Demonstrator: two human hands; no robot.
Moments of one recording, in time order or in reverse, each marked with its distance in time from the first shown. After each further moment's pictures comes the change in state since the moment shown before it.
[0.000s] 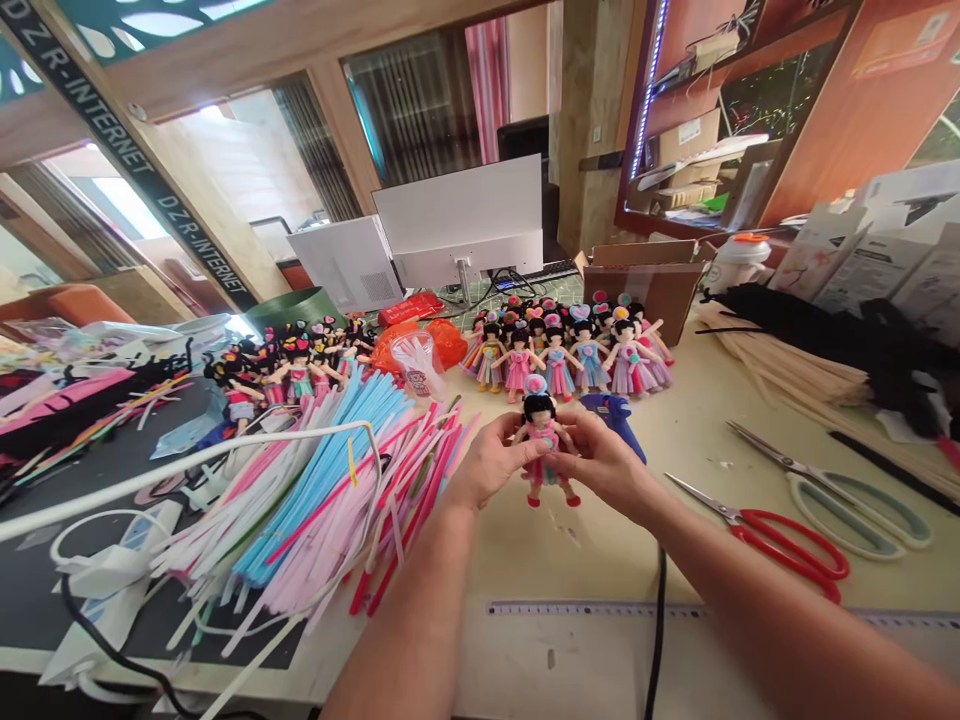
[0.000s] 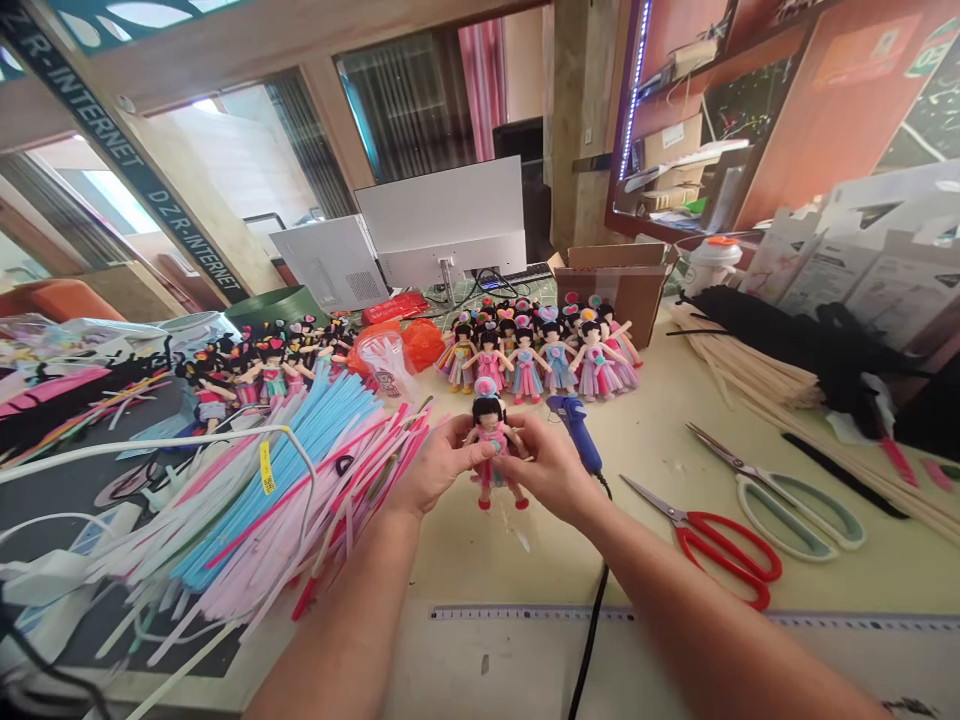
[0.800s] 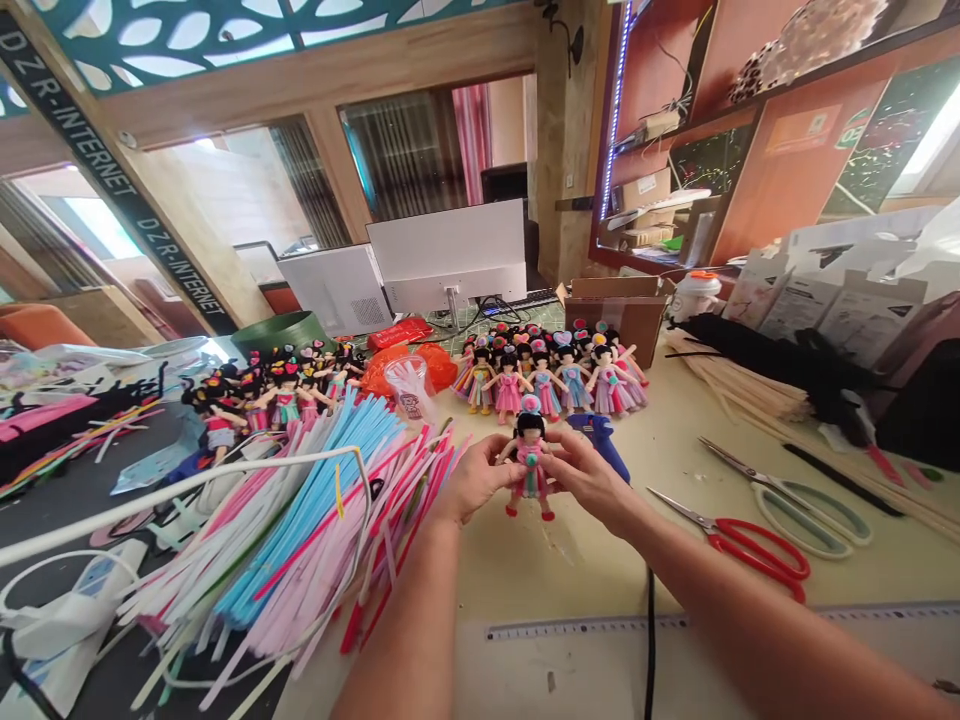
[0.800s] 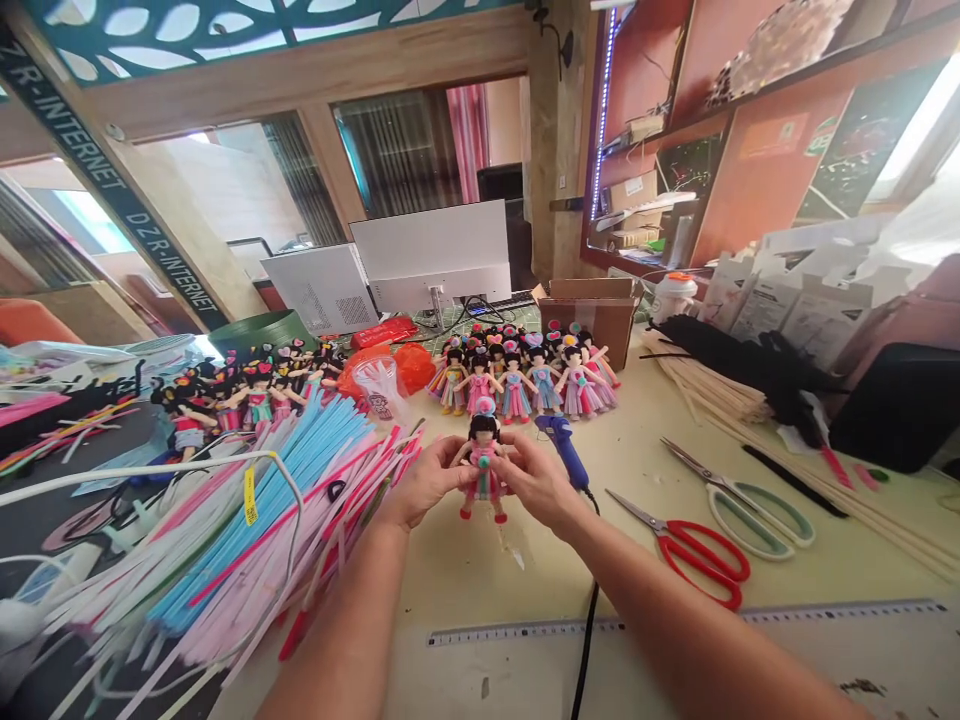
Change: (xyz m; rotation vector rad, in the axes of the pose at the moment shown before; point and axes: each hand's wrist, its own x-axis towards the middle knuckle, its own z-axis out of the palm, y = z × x) left_hand 0.004 -0.006 -0.017 -0.010 -0.044 -0.024; right_hand 0.001 -0.011 0.011 0.126 -0.001 0.088
